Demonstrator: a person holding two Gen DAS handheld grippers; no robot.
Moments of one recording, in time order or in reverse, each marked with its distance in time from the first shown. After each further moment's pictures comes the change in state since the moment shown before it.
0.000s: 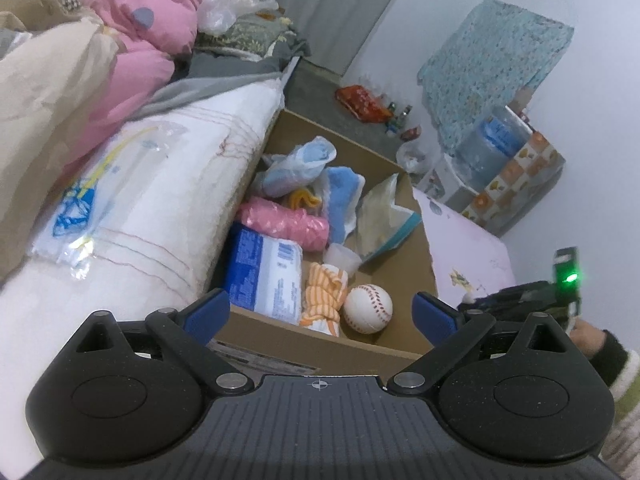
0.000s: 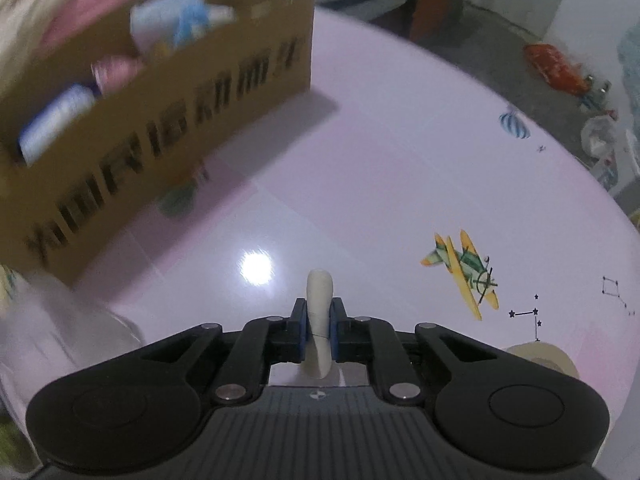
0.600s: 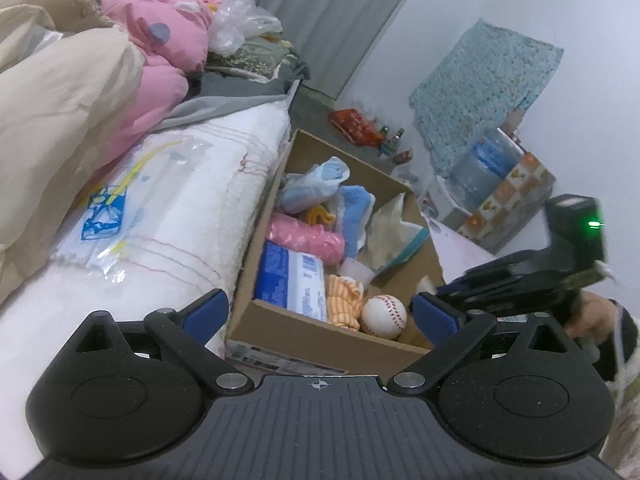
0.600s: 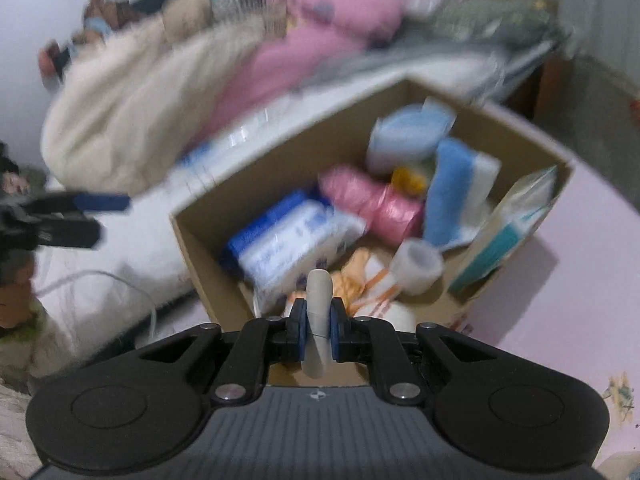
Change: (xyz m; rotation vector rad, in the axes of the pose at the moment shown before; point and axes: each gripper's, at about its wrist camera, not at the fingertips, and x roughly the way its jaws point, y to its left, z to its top) left arm -0.019 0.035 -0.011 -0.003 -0.078 -0.038; right arm -0.041 0.145 0.089 -0.124 -0.046 0.330
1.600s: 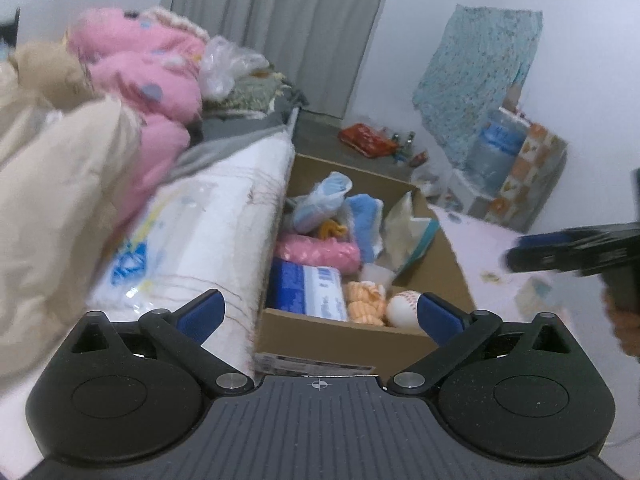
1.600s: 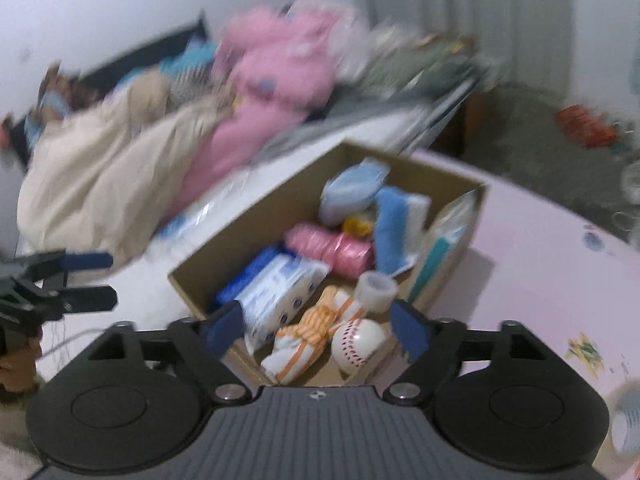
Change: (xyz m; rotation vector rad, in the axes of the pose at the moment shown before) left arm -0.018 -0.034 -0.017 0.205 -0.076 0.121; right arm -0.078 0.028 -0.048 0.163 -0.306 -0.169
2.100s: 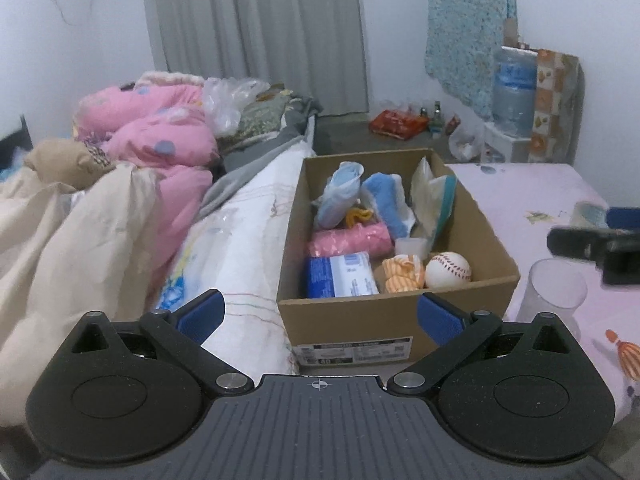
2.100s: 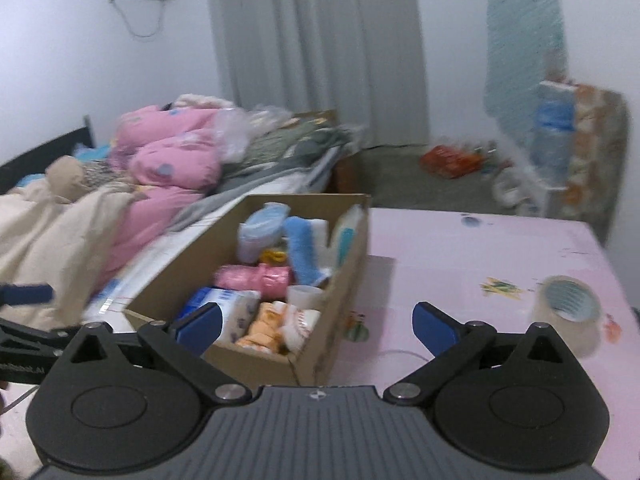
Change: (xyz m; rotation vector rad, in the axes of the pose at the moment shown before) left arm -0.005 -0.056 -0.023 0.297 -0.016 0.225; right arm -0.033 0.058 -0.096 0.205 -0.304 -0.381
